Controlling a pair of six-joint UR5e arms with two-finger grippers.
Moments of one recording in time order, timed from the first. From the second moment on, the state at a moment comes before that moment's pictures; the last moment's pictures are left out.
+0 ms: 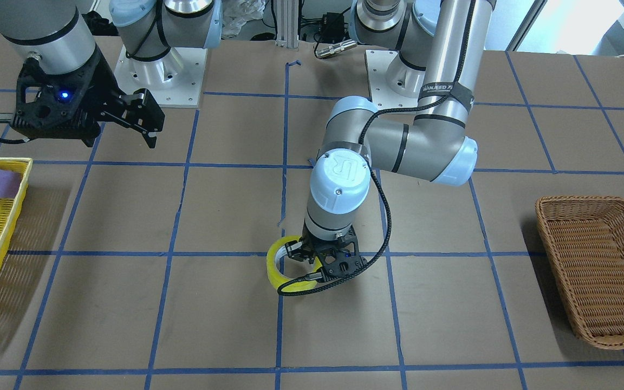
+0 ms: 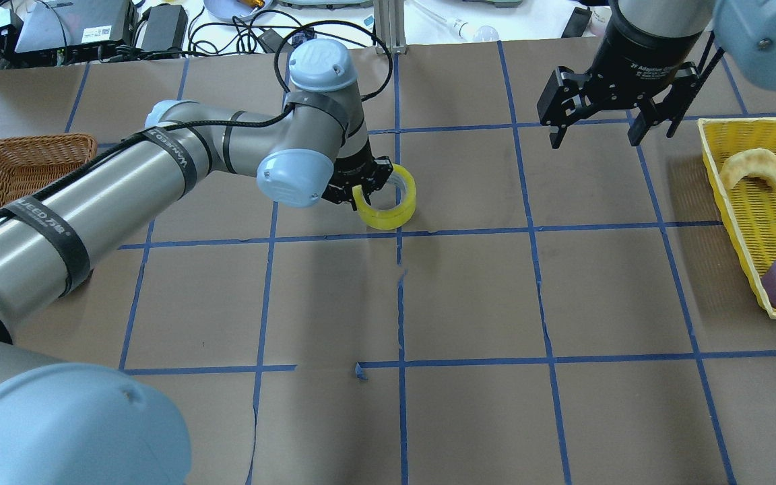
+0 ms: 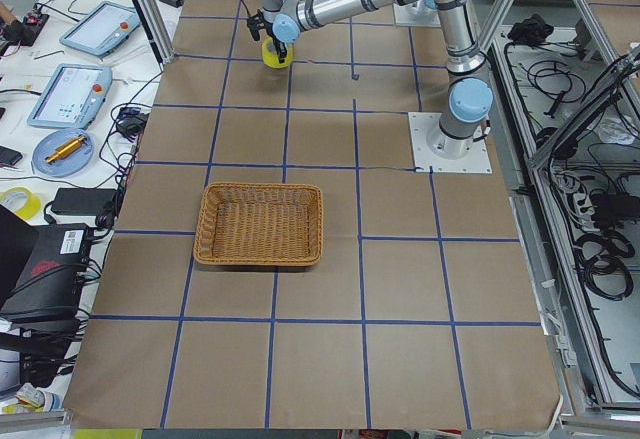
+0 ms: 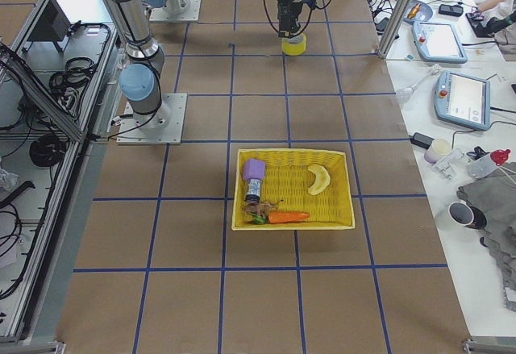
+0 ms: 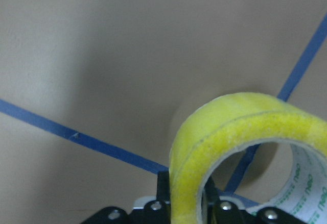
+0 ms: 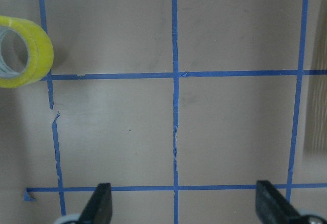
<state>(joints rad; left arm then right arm) -1.80 -2.07 -1.55 -1.10 1.53 -0.48 1.56 -1.53 1.50 -1.51 -1.56 0.00</state>
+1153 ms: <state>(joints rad) -1.09 -2.02 -1.44 -1.19 1.68 0.88 1.56 -1.54 1.50 -1.50 -1.57 -0.01</state>
